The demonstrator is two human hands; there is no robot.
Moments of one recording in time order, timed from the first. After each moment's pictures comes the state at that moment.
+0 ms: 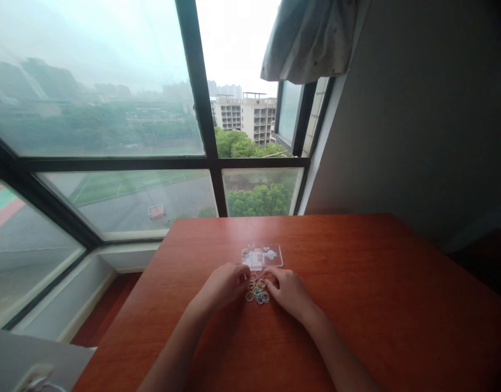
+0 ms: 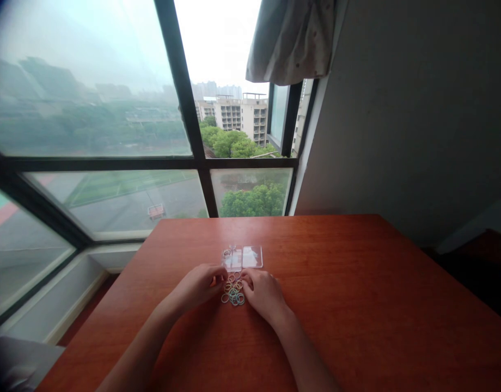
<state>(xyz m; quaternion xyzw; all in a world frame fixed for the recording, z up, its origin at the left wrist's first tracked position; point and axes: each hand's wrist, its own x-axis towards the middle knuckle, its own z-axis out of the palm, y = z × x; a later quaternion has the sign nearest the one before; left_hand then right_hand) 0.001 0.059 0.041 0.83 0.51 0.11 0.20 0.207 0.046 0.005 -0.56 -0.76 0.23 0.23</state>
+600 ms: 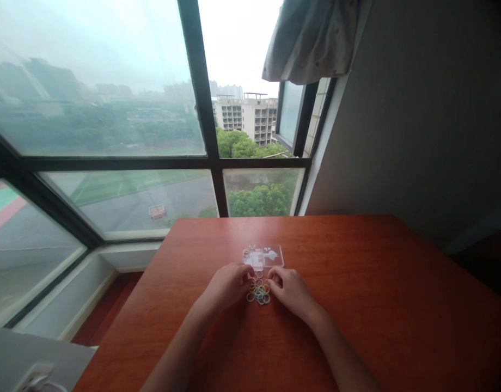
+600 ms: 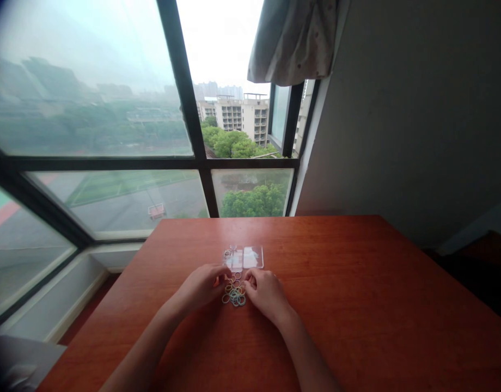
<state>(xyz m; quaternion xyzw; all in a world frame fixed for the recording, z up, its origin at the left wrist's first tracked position) 0.006 0.059 0.038 0.82 0.51 0.15 0.20 0.210 0.051 0.000 -0.55 -0.74 0.28 0.28</state>
